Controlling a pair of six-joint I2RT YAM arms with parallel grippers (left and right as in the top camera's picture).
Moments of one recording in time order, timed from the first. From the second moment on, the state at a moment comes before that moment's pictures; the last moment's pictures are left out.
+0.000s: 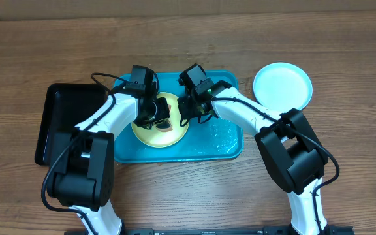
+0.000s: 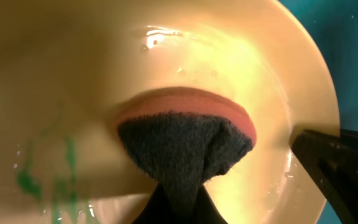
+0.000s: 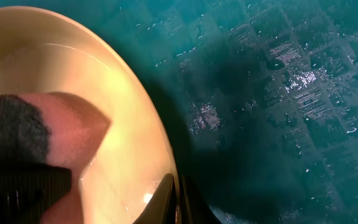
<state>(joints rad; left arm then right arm) -0.20 1.90 1.15 -0.56 0.25 -0.44 0.62 2.16 1.51 -0.51 -0.15 0.36</state>
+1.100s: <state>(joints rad) -0.21 1.90 1.26 -0.63 0.19 -0.44 0.62 2.16 1.51 -0.51 -0.15 0.36</state>
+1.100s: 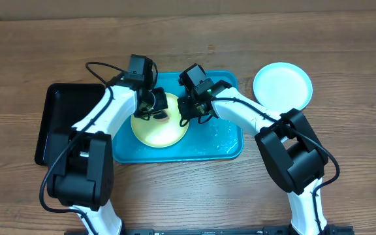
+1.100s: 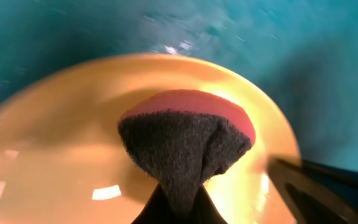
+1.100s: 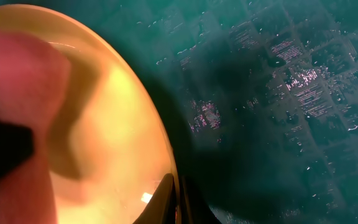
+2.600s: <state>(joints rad) -0.23 1.90 1.27 -0.84 0.11 -0.41 0.62 2.16 1.51 -0.52 -0.15 0.36</state>
